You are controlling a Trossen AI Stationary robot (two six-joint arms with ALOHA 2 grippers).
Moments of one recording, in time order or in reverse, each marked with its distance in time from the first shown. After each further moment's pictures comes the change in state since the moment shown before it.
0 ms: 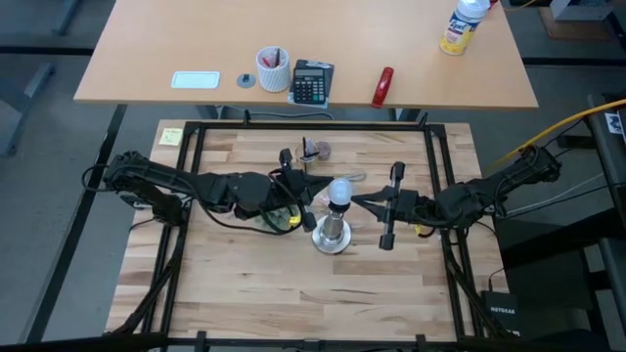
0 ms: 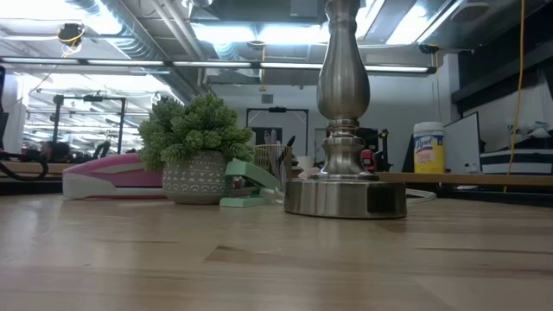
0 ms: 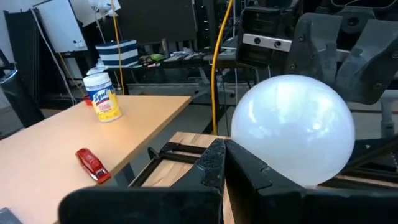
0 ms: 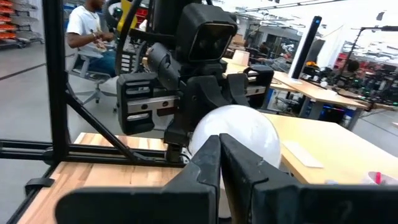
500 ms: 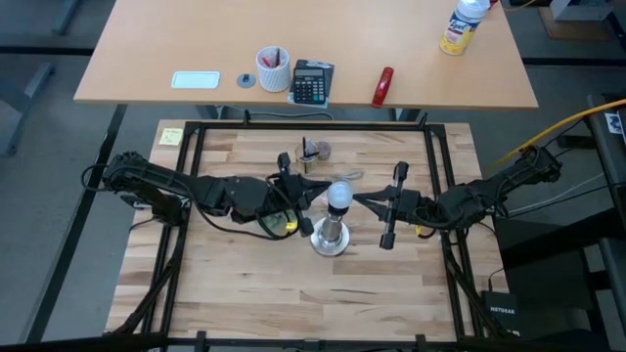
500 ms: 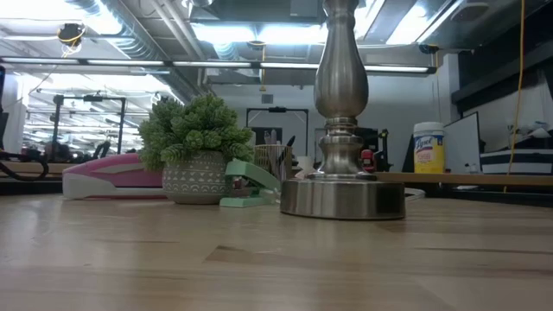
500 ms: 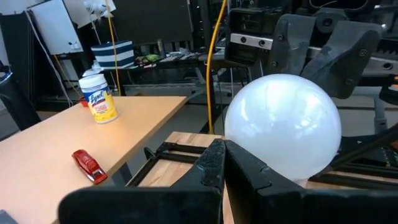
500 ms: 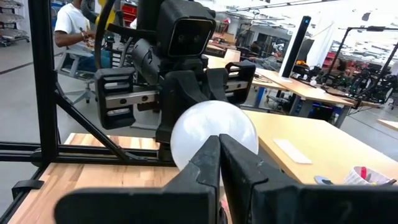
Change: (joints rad) left arm -0.040 -0.002 0.000 -0.009 -0.011 0.005; right arm 0.003 0.000 0.000 -0.007 0.050 0.000
